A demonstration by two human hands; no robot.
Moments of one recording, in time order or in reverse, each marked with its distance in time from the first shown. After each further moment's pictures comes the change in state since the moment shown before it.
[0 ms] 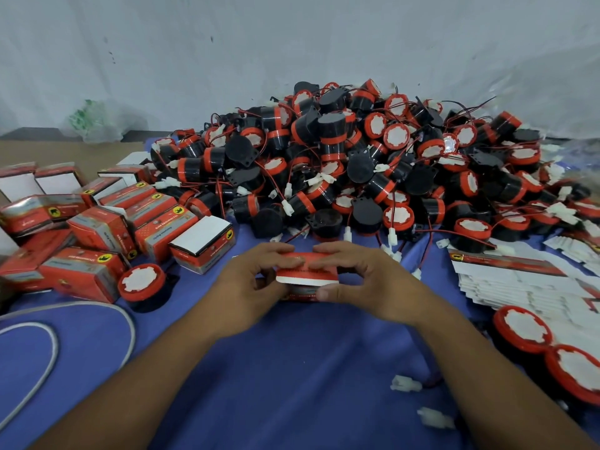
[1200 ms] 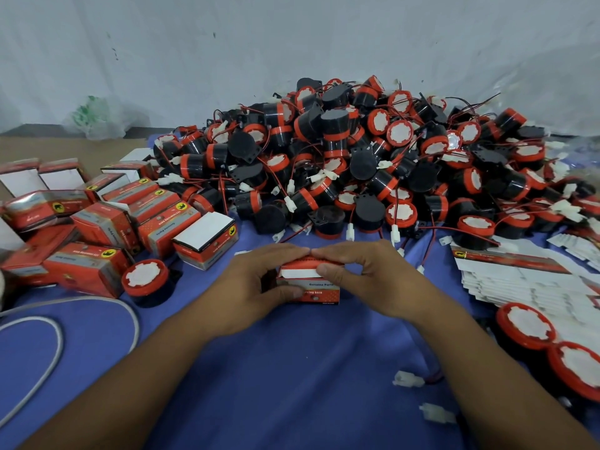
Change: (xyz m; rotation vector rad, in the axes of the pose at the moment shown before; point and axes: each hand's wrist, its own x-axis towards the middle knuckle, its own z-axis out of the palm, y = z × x) left_hand 0.002 -0.004 -0.006 0.074 -0.156 0.253; right_hand 0.002 -0.012 0.003 -0.104 0.126 -0.088
